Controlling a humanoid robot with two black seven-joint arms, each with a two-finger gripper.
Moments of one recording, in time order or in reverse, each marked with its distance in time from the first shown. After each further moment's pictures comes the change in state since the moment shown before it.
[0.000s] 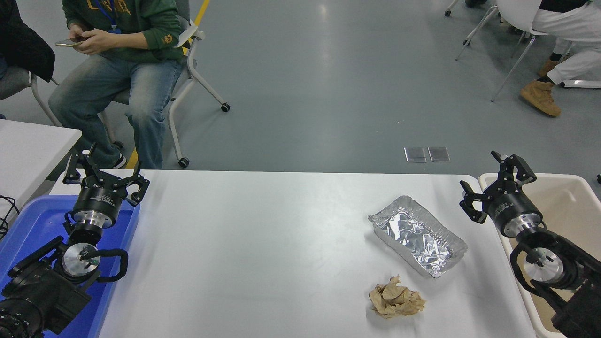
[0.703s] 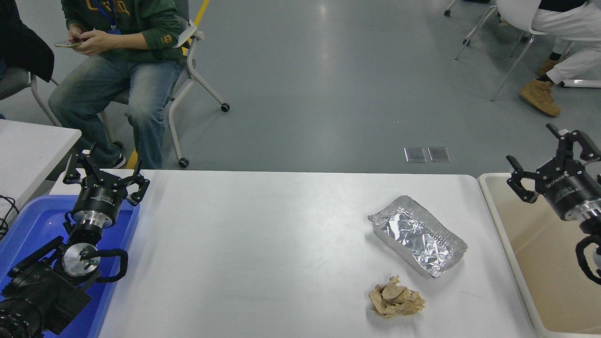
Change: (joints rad) left arm 0.000 0.000 0.000 0.000 0.000 0.000 0.000; right arm -0.019 -0.113 0.111 0.002 0.001 0.300 0.000
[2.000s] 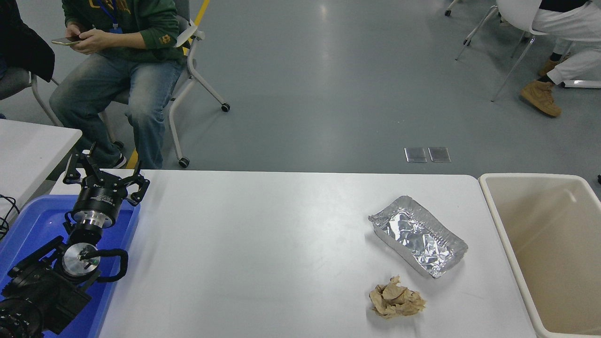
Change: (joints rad) left arm 0.000 0.000 0.000 0.000 0.000 0.000 0.000; right arm 0.256 -0.017 -0.832 -0.799 -0.037 -0.277 0.012
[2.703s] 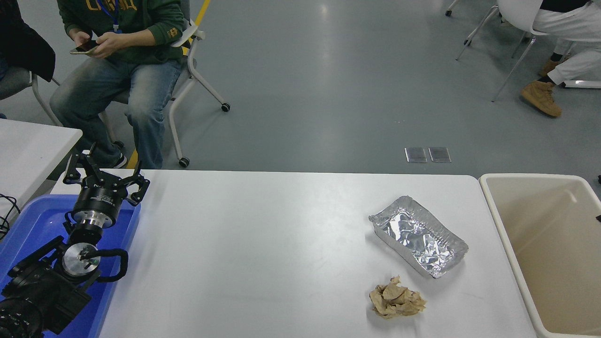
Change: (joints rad) left arm 0.000 0.000 0.000 0.000 0.000 0.000 -0.001; right arm -0.087 0.029 -0.134 -0.025 -0.260 -0.128 0.043
